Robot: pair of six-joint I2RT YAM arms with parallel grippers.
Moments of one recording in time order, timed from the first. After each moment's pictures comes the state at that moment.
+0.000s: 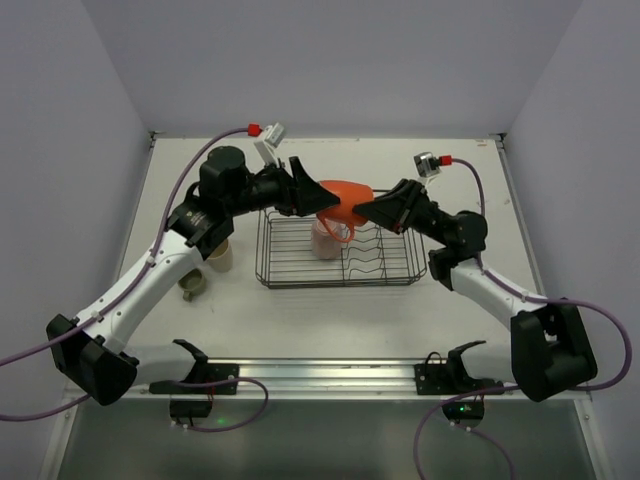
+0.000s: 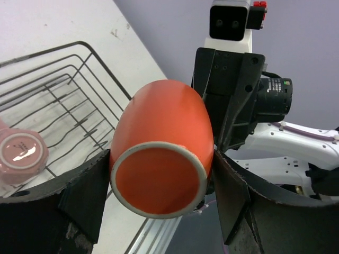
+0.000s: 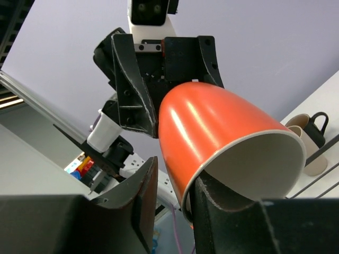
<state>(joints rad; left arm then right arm) -0.57 1.25 1.27 -0.22 0.51 -0.68 0.34 1.28 0.63 1.27 -0.82 1.43</state>
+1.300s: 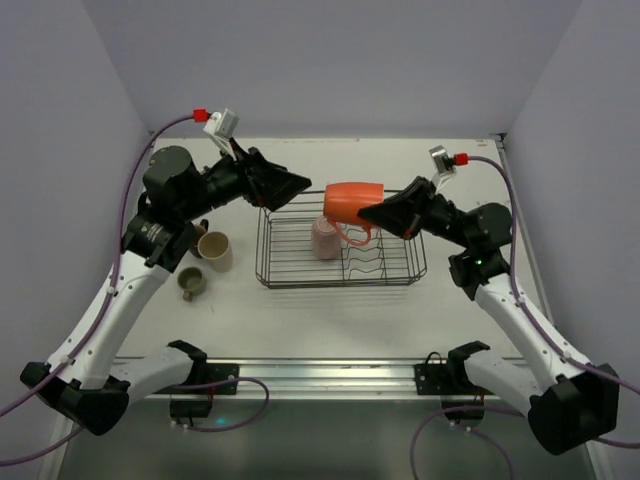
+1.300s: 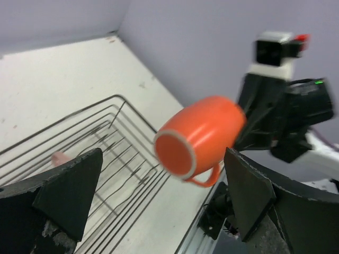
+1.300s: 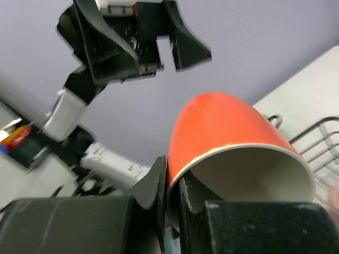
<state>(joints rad) -0.44 1.08 1.29 -0.18 0.55 -0.57 0.34 1.02 0.74 0.73 -0.90 1.07</state>
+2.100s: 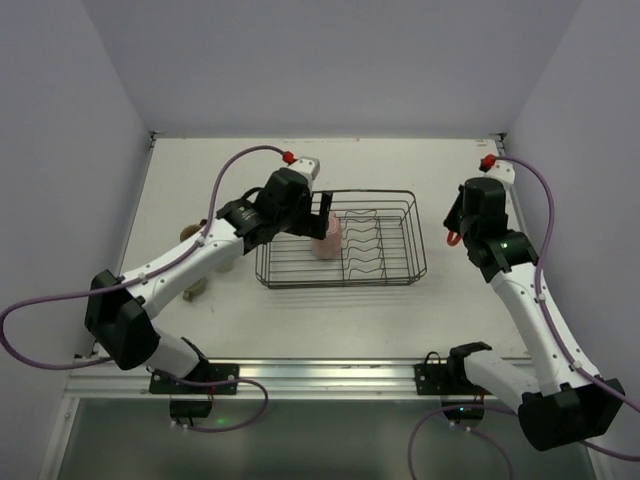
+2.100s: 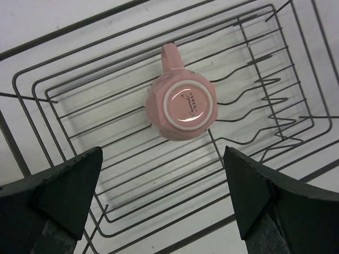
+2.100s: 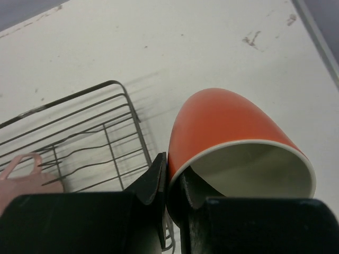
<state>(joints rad) -0.72 1.45 1.28 -0.52 -0.15 -0.37 0.22 1.01 1.03 -0.56 0.35 0.44</state>
